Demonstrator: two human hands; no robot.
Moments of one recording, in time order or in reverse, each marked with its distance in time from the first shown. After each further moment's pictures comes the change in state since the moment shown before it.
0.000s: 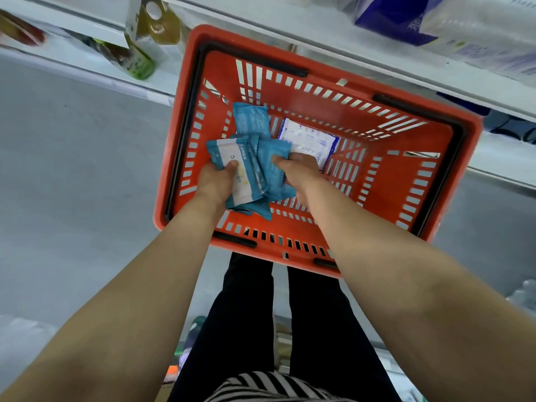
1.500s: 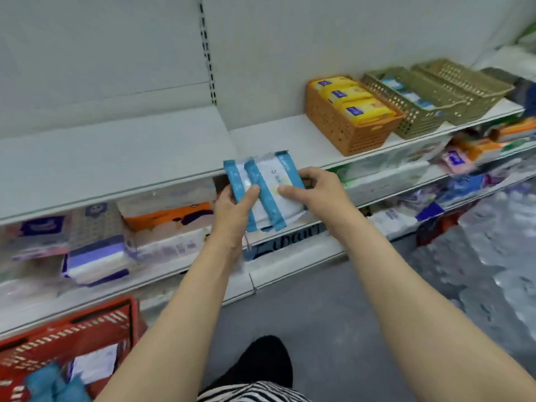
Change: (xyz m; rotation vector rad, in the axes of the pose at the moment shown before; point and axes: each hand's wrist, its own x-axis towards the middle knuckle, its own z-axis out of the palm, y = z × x) left_hand -0.543 0.094 0.467 -0.084 -0.809 0.894; right_hand -0.378 0.036 -0.659 0.338 0.556 -0.910
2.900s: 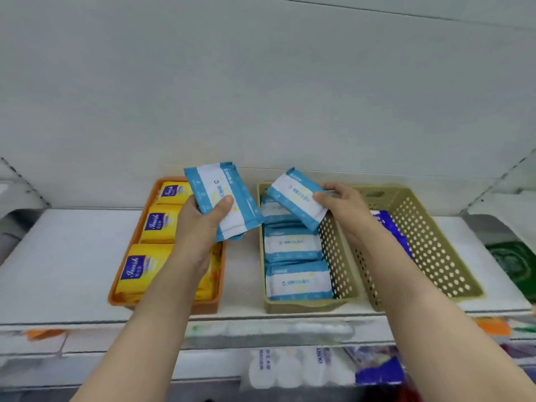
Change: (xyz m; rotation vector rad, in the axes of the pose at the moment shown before) left_hand 0.330 -0.002 0.500 -0.069 0.415 0.138; right_hand 0.531 0.029 -0.482 0.035 -0.224 0.041
